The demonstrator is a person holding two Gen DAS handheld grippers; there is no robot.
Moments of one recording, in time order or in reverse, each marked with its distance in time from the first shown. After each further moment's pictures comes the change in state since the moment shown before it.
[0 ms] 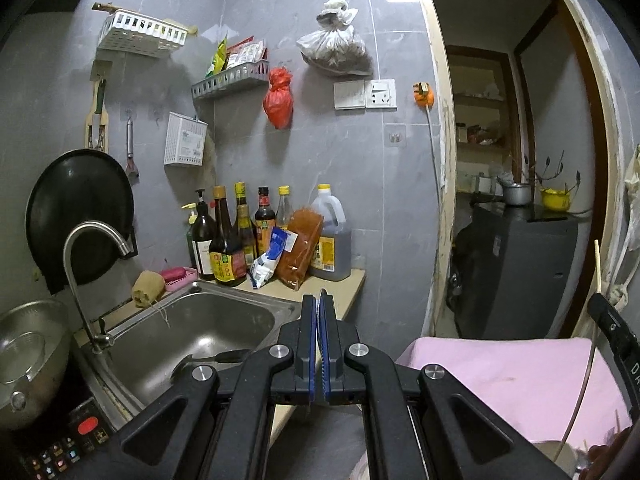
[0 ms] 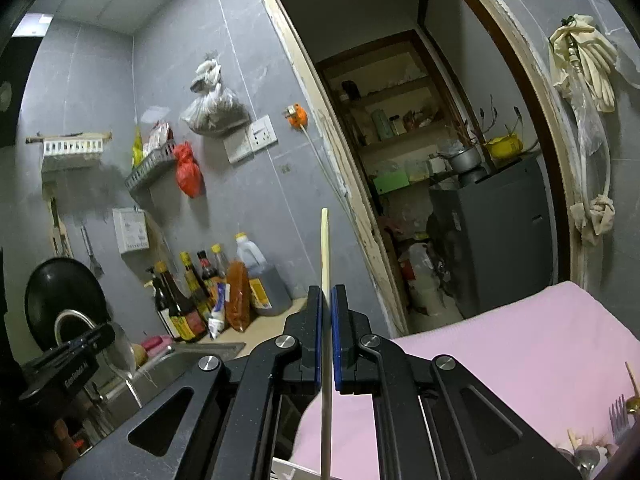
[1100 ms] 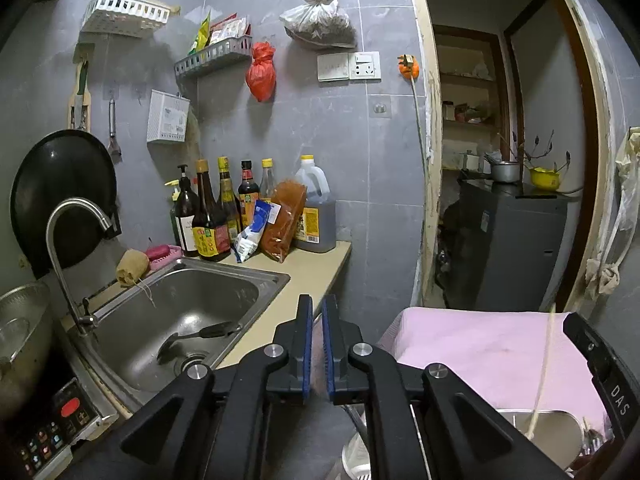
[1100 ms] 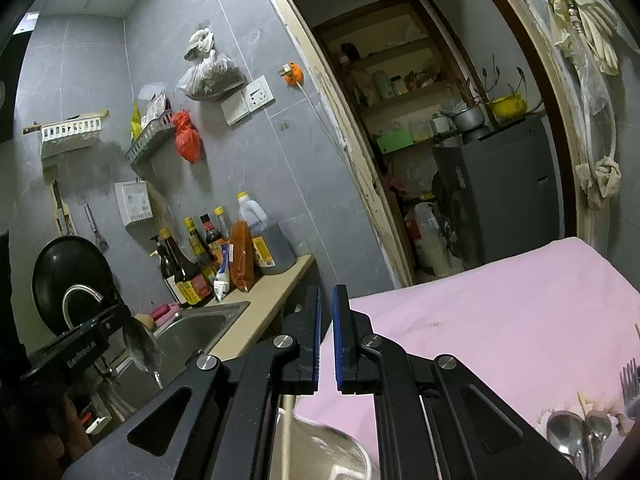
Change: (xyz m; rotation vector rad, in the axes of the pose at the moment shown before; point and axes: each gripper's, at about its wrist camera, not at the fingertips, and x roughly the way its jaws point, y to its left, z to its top) left arm 0.008 -0.005 -0.021 0.006 0.085 -0.060; right arm 0.004 -0.015 -0.031 0.036 0.139 0.036
